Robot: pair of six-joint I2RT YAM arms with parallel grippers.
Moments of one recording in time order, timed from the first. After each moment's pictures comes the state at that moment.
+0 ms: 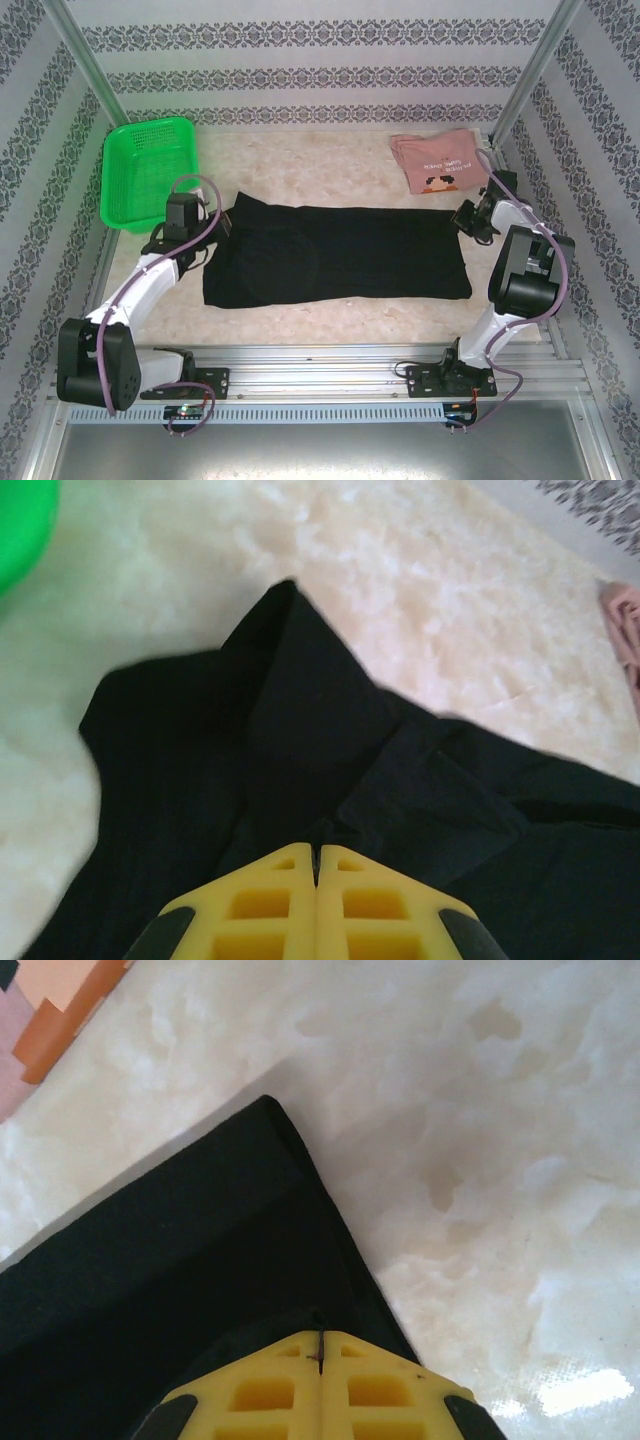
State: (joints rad) left arm -0.08 1.22 0.73 -0.20 0.16 -0.52; right arm -0.32 1.76 1.13 -0.51 -0.23 0.35
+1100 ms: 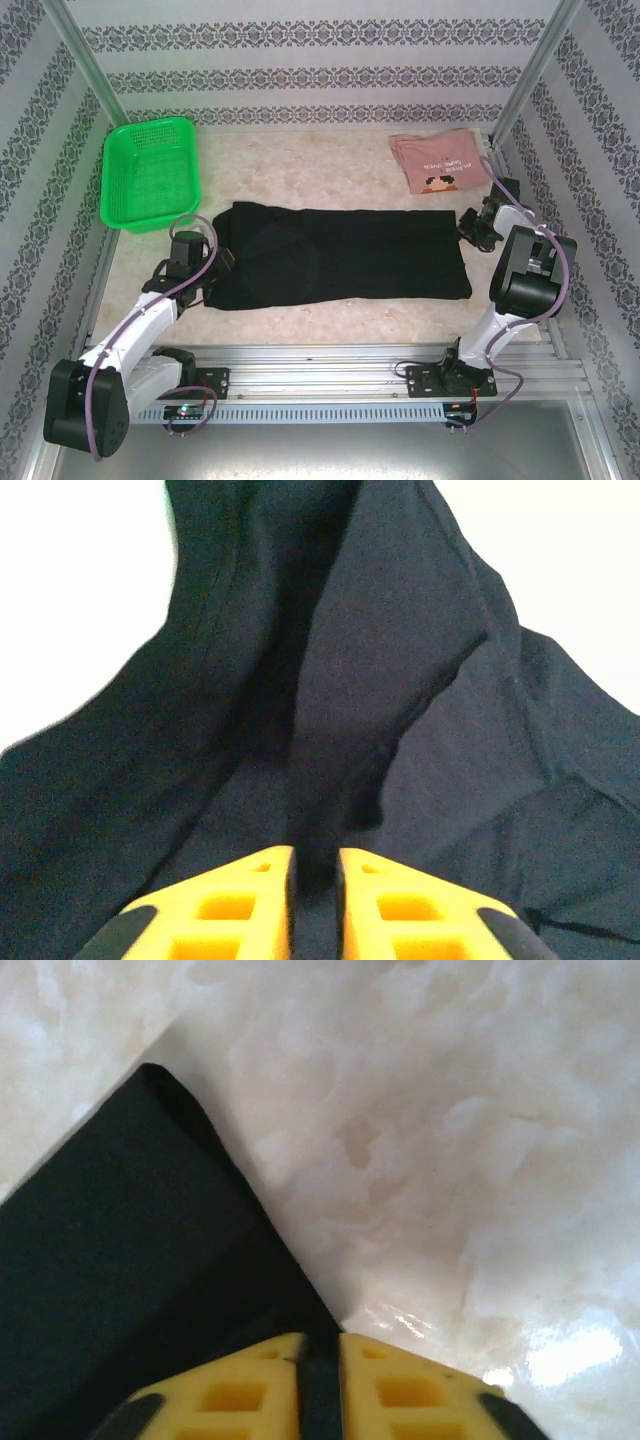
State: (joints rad) left arm -0.16 1.00 0.46 -0.23 0.11 -0.72; right arm -0.35 1.76 1.08 -0.52 -0.21 0.36
